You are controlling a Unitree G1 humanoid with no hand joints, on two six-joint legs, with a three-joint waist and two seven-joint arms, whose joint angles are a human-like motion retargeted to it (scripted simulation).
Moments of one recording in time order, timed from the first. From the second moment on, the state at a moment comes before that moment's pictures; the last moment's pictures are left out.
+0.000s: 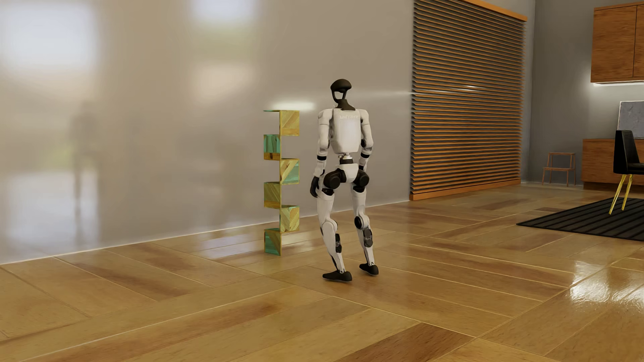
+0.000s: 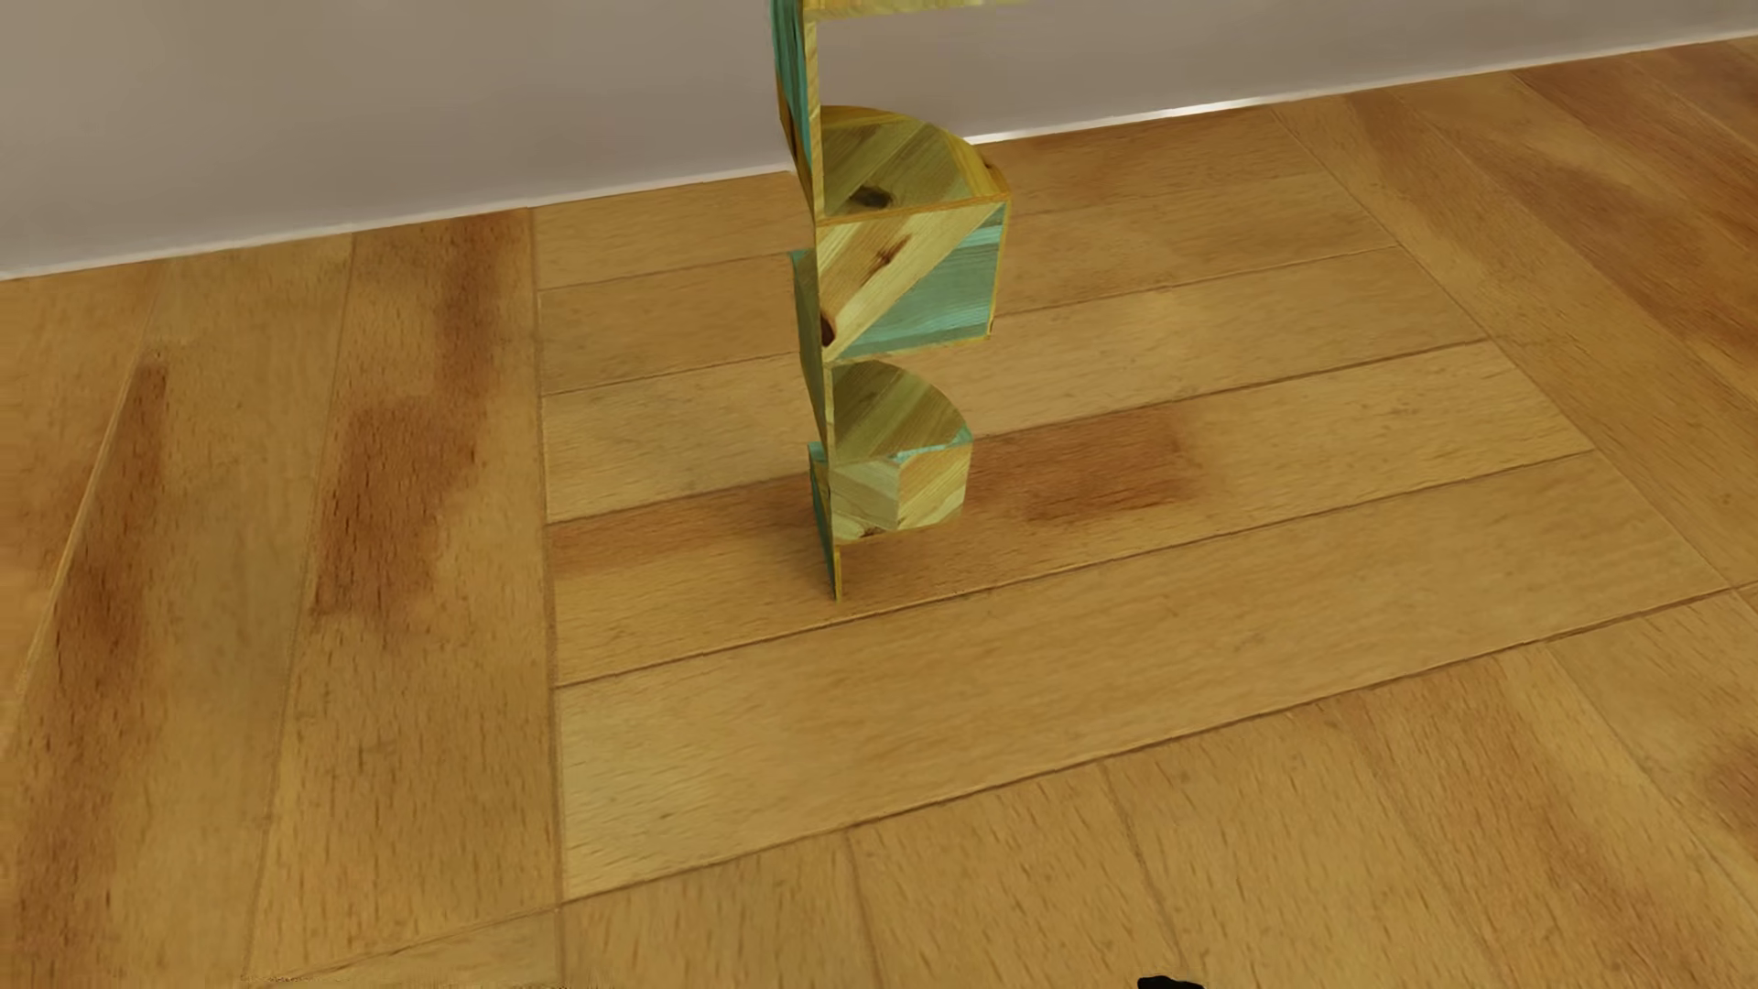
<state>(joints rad) -0.18 -0.27 -0.01 0.14 -0.17 0.00 0.53 -0.09 0.00 0.42 0.35 0.14 0.19 -0.32 -0.23 0.21 -0.09 0.04 0.16 -0.48 0.03 0.87 0.71 0.42 -0.71 0.34 0.09 0.17 -0.05</state>
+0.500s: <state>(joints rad) -0.22 -0.26 0.02 0.12 -0.22 0.00 0.46 -0.19 0.01 0.48 0.40 0.06 0.27 -0.33 -0.25 0.23 -0.16 0.05 0.15 -0.42 0.03 0.66 0.72 0.48 -0.68 0.25 0.14 0.18 -0.06</state>
